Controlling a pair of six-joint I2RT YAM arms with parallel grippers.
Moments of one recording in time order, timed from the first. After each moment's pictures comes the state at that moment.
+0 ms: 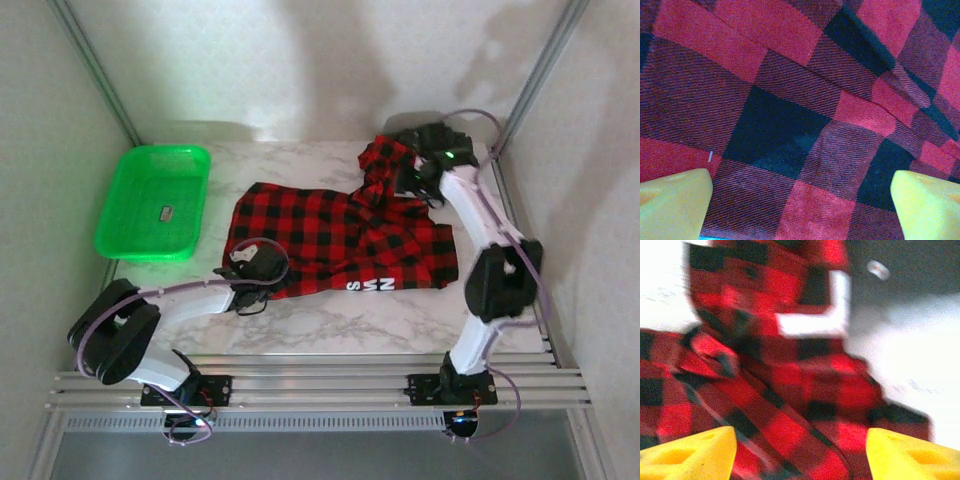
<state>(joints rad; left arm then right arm) -0.67 1.43 0.65 -0.26 -0.24 -1.15 0.19 1.74 1.63 -0.93 0.08 0.27</state>
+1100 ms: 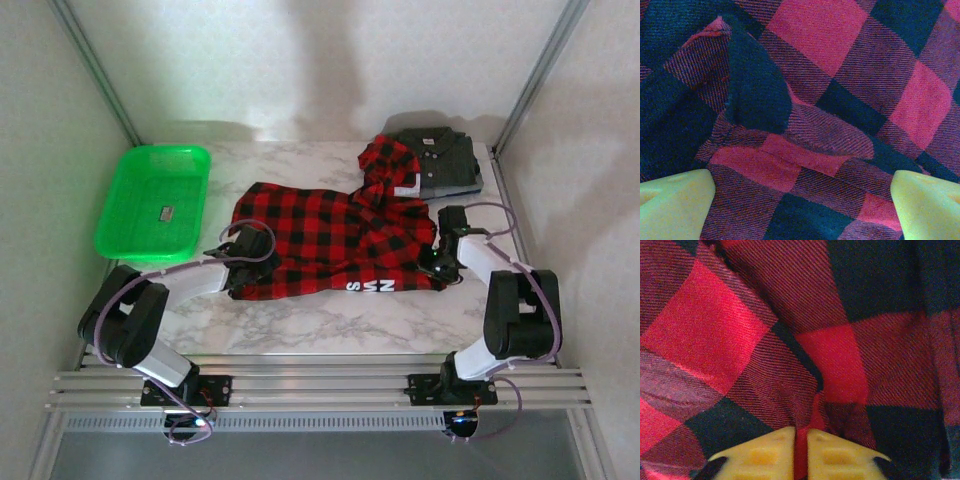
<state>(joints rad) -0.46 1.54 0.73 -0.25 -0.16 -1.02 0.06 1.52 0.85 -0.64 -0.15 0.35</state>
